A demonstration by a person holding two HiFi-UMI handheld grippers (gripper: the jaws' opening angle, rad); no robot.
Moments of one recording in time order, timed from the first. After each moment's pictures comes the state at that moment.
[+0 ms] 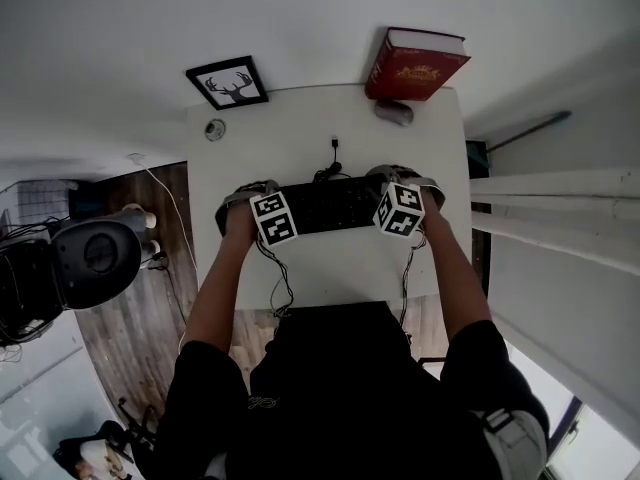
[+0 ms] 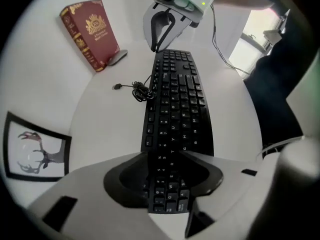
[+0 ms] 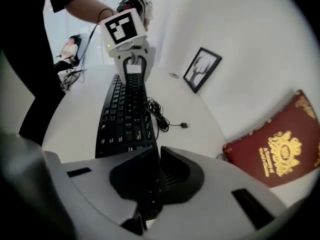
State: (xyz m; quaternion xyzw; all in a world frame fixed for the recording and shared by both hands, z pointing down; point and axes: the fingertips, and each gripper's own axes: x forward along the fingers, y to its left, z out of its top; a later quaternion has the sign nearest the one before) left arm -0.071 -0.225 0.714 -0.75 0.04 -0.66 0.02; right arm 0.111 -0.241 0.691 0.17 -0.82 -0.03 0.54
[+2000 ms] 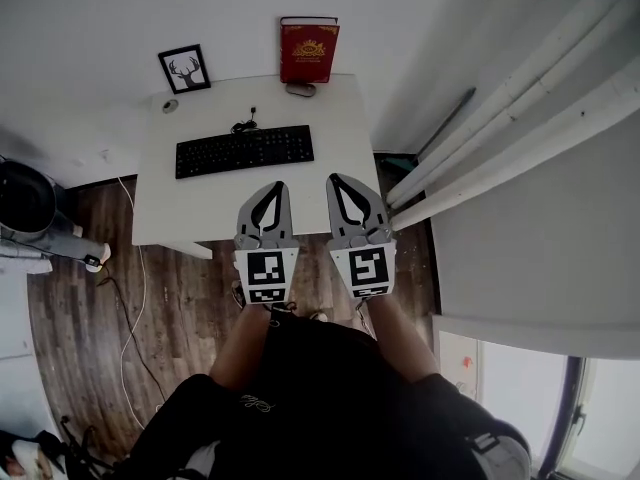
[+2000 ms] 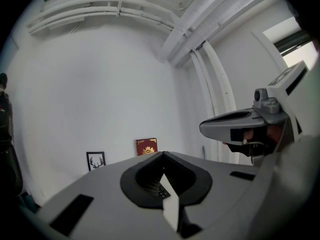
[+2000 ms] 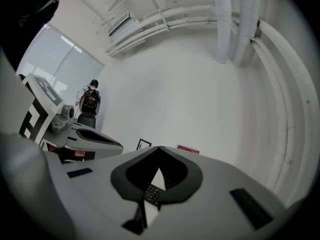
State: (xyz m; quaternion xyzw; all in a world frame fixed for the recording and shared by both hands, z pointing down) left arm 0.127 0.061 0.429 -0.86 0.51 -0.07 0.02; right arm 0.208 0.077 0.396 0.57 -0.81 -0.12 0.08
